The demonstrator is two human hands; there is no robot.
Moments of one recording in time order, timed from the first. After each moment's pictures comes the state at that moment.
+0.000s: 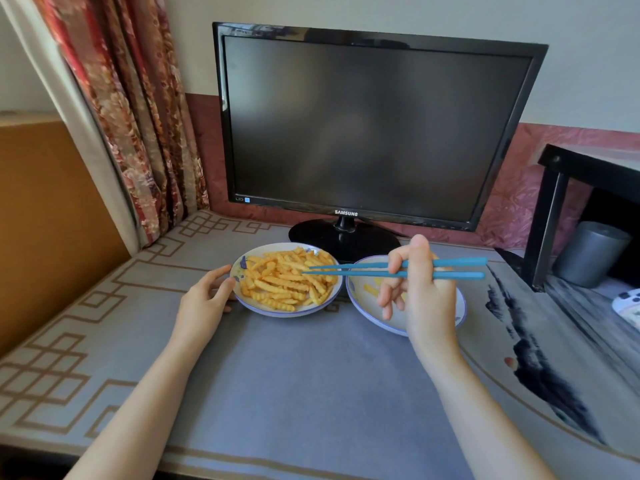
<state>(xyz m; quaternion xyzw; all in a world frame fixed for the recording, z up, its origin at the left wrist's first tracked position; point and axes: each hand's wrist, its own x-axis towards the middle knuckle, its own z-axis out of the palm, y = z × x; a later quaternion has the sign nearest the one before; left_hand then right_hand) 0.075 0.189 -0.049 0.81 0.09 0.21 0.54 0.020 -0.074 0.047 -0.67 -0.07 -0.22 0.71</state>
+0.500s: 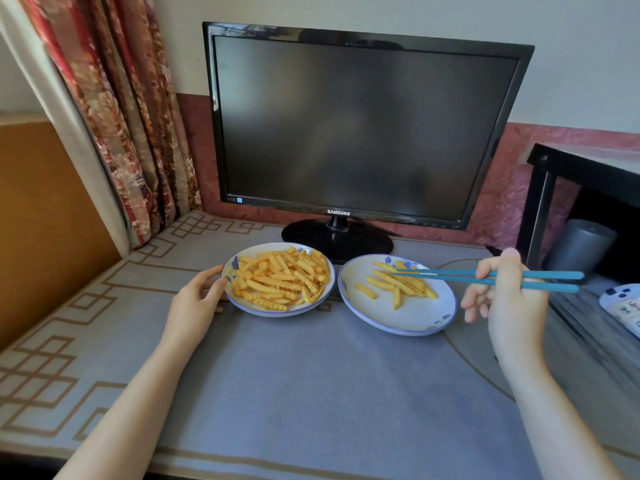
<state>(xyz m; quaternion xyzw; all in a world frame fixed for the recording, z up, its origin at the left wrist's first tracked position) 0.073 0.187 -0.047 0.81 0.09 0.21 0.54 0.026 -0.170 0.038 -0.69 0.02 -0.33 0.65</state>
